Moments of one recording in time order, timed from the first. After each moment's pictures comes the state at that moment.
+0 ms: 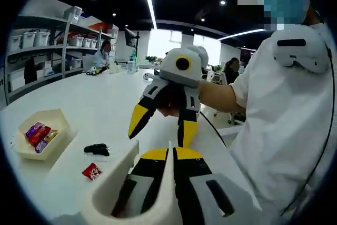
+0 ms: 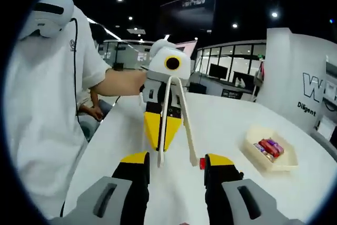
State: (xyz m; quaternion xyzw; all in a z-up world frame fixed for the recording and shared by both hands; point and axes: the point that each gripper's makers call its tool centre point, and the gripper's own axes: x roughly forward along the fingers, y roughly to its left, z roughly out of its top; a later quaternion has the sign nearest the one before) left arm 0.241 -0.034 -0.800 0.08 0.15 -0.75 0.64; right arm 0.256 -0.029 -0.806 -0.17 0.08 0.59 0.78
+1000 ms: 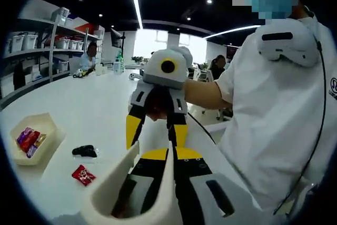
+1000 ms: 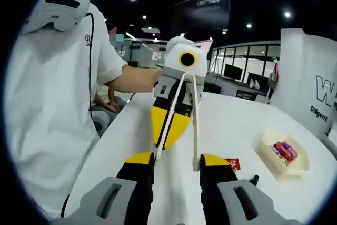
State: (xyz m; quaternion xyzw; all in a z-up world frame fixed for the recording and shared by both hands) left arm 0.220 -0.032 -0.805 0.09 0.14 -0.78 0.60; right arm 0.240 -0.021 -0.818 -0.18 0.09 0.63 0.75
